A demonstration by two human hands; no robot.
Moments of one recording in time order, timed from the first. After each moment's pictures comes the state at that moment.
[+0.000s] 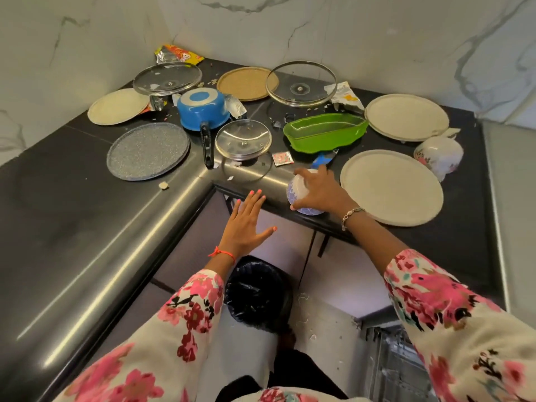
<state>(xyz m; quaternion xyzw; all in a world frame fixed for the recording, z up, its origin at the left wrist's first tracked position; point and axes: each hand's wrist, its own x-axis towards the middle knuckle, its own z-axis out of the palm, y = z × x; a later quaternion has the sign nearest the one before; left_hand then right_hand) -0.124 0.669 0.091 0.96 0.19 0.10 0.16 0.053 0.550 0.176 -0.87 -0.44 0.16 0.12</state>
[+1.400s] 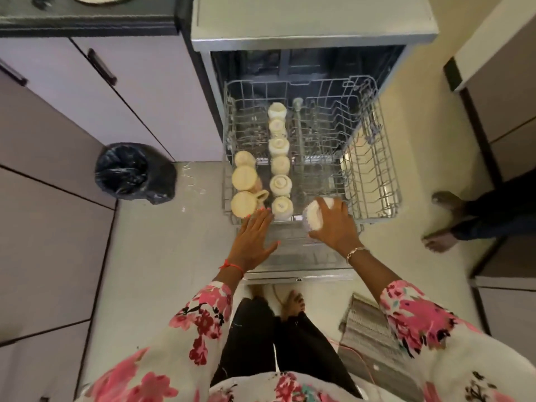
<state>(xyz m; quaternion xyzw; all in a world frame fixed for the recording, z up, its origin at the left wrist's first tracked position) -0.350 -0.032 -0.025 0.97 -0.03 -0.10 0.22 -0.256 -0.231 0.025 -0.96 -0.13 0.23 0.06</state>
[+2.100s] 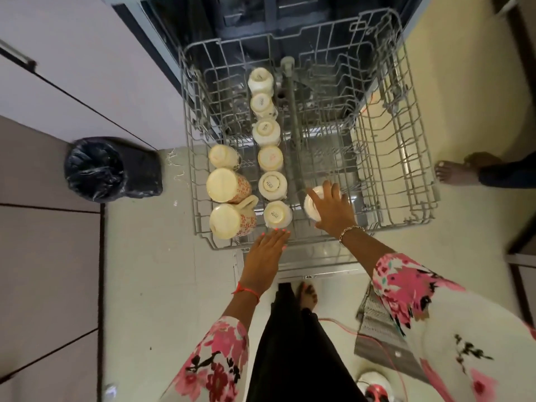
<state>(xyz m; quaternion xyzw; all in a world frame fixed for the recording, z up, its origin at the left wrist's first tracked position) -0.301 -0.069 -0.127 0.97 -0.07 -0.13 0.22 -0.155 -0.229 -0.117 -0.93 -0.24 0.27 -0.09</state>
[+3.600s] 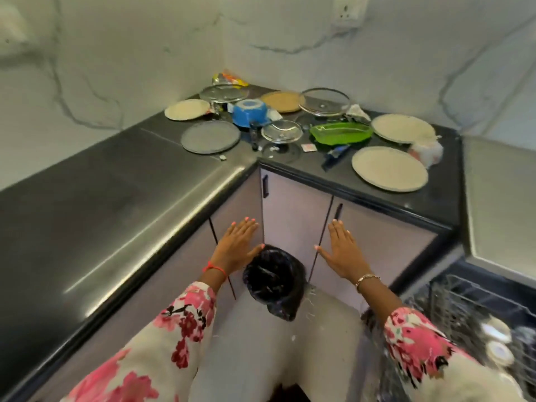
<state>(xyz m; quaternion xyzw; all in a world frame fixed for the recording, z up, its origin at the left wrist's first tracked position) -0.362 0.562 0.111 0.97 0.22 0.06 0.11 -0.171 0.357 0.120 -0.88 -0.45 0.08 0.12</state>
